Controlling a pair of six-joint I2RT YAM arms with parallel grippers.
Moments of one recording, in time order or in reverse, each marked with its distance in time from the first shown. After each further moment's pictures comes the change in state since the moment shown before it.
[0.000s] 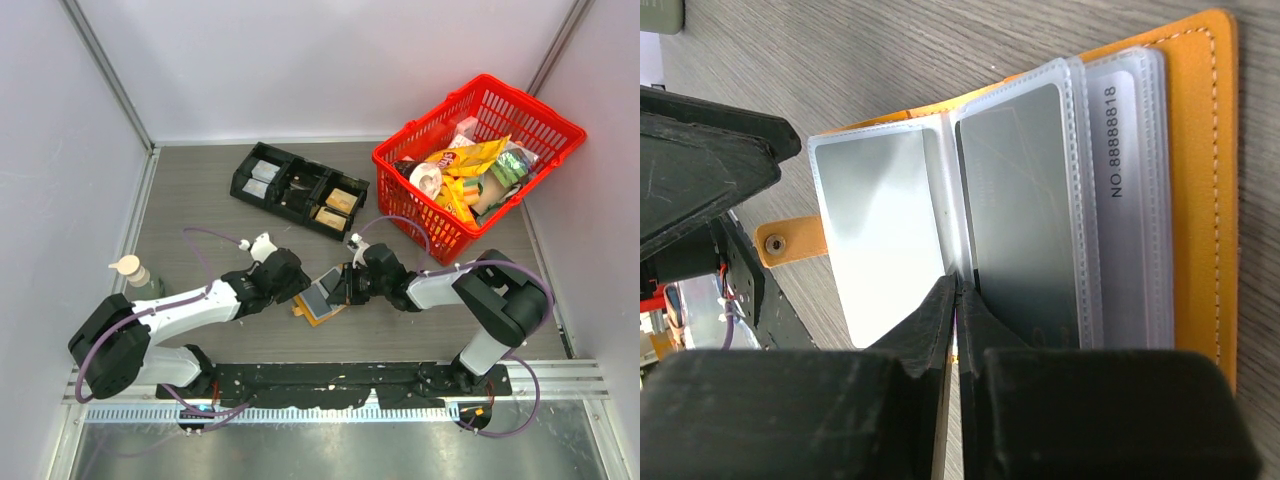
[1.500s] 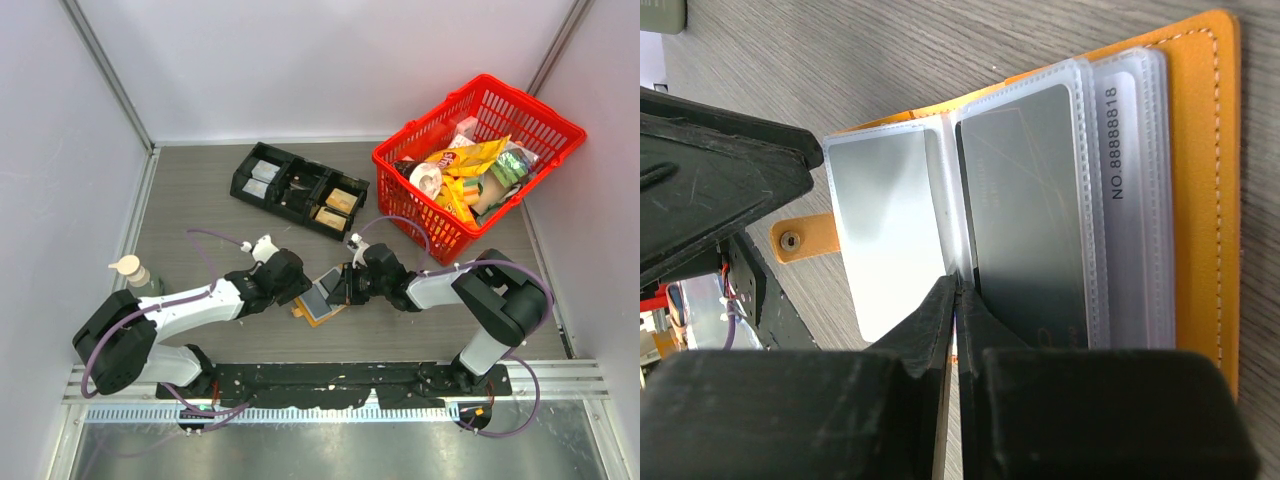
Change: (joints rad) left arm 0.001 0.032 0.000 0.006 0.021 -0.023; right arm -0.002 0.005 0.000 0.007 -0.006 0.002
